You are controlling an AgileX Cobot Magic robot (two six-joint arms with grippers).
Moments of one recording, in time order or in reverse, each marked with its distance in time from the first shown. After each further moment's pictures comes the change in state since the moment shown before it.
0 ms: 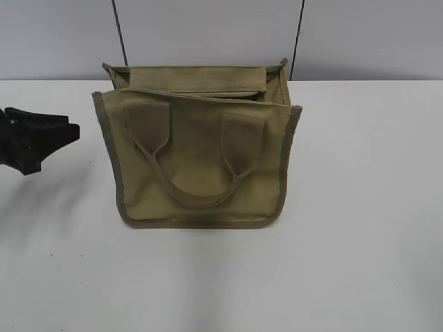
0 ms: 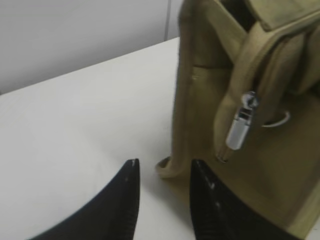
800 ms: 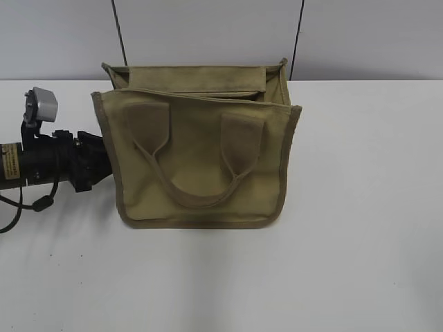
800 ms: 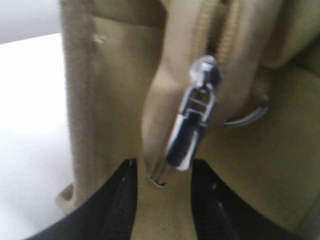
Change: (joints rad) left arm -0.147 0.297 -0.172 0.047 -0.153 -0.034; right arm 0.000 0.000 0.000 0.000 0.000 0.000
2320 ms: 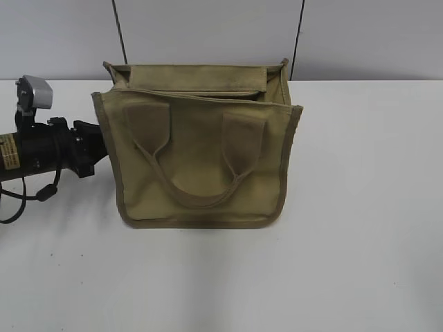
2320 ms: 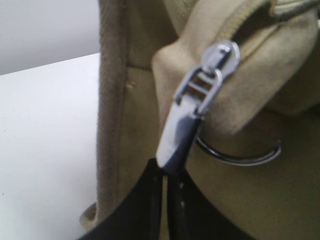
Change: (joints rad) left arm -0.016 -0.049 0.025 -0.113 0.024 0.035; right arm 0.000 0.000 0.000 0.000 0.000 0.000
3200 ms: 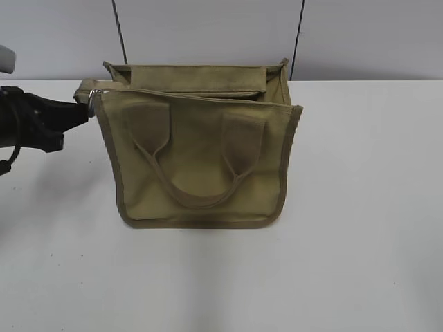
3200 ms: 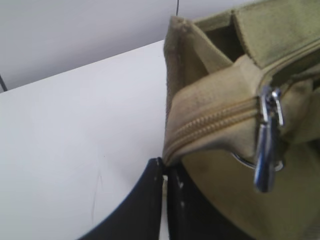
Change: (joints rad) left arm 0.000 -0.402 0.117 -0.020 0.416 -0.150; right arm 0.000 0.000 0.000 0.000 0.000 0.000
